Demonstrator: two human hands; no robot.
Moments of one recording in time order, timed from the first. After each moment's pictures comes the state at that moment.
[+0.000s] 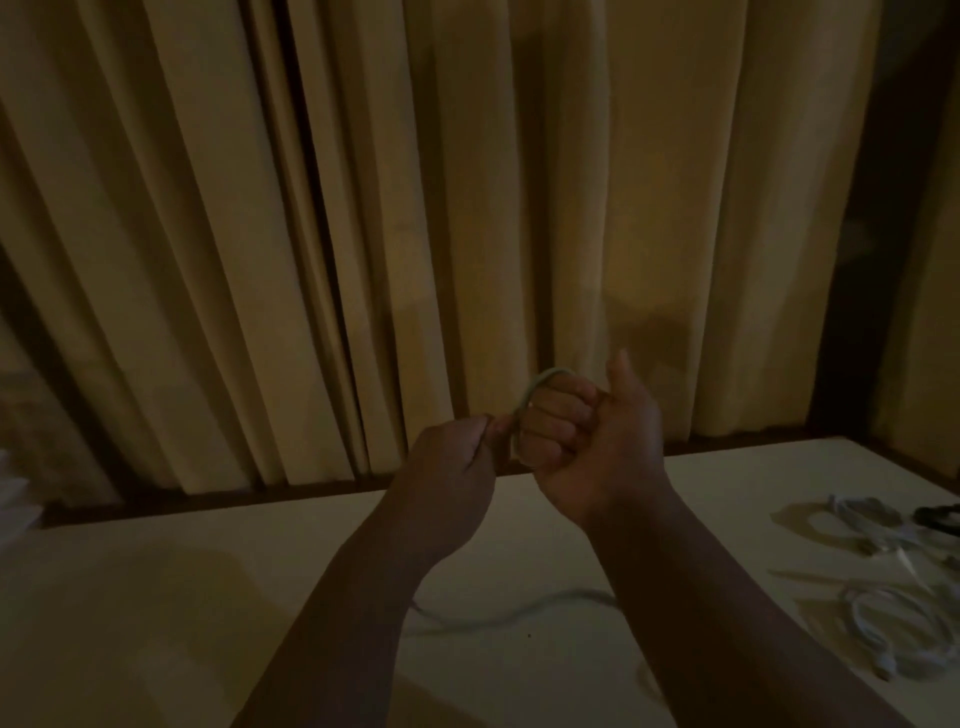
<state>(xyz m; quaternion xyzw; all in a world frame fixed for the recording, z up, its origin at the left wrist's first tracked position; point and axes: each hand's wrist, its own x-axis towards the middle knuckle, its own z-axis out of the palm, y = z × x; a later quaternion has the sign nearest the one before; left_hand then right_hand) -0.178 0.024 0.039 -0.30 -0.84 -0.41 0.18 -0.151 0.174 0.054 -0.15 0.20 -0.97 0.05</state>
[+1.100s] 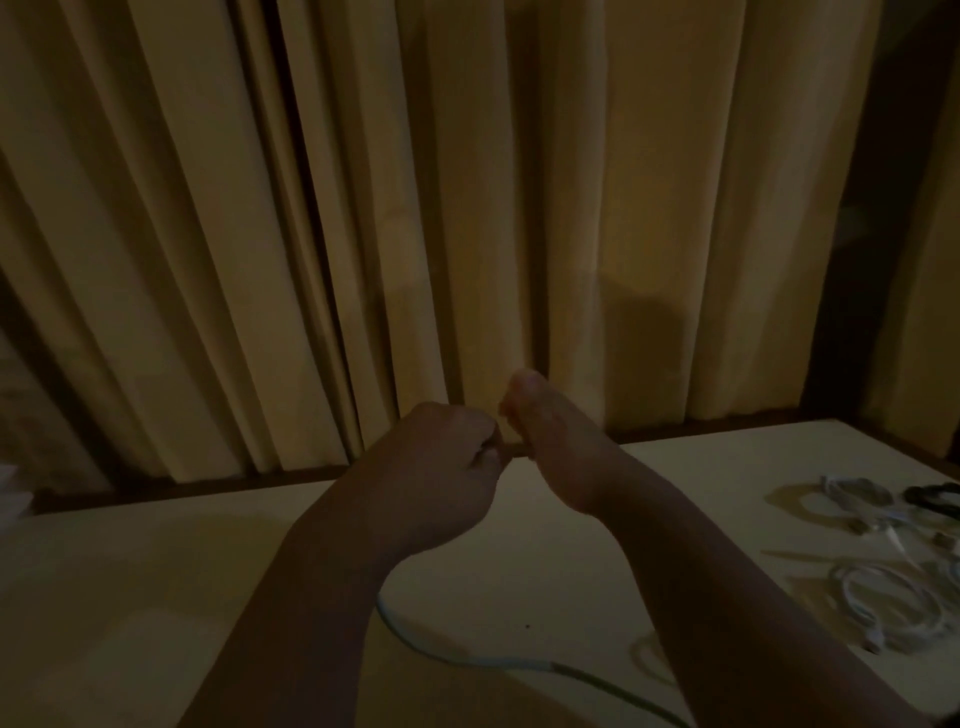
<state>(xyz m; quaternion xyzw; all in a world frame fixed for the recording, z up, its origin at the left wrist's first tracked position) -0.146 0.014 0.071 -0.30 -0.93 -0.19 0.12 -0.164 0.179 0.029 -0.13 0.84 -0.49 -0.17</state>
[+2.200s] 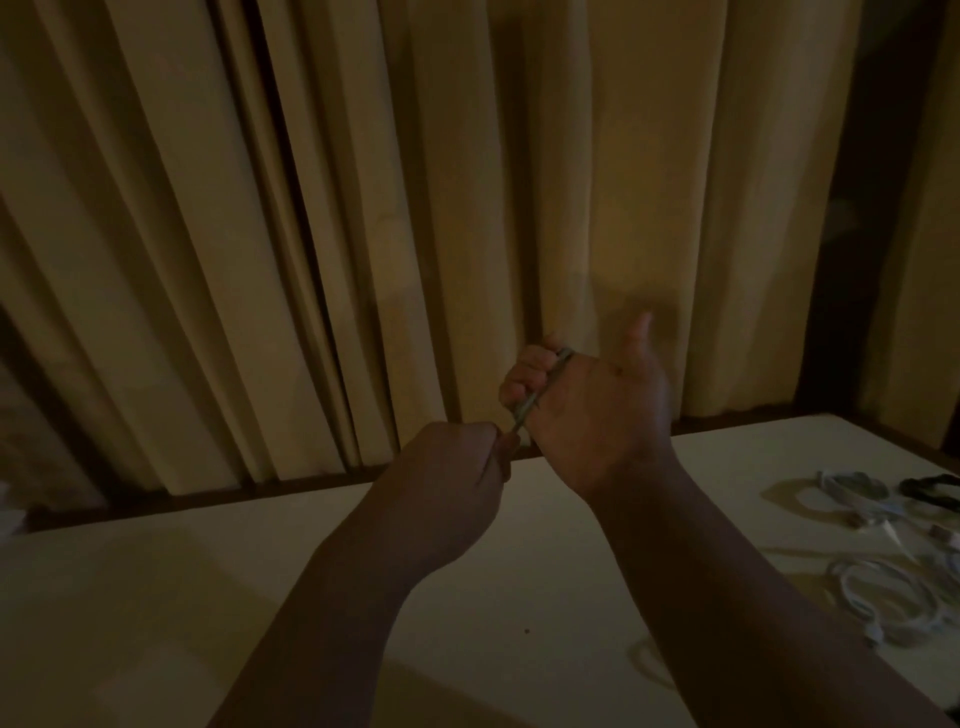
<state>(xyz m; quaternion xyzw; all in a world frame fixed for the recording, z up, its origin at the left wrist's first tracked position) -0.154 0.026 0.051 -0.31 -0.91 -0.22 0.17 -0.155 0.179 0.058 -0.18 0.23 -0.96 -0.03</state>
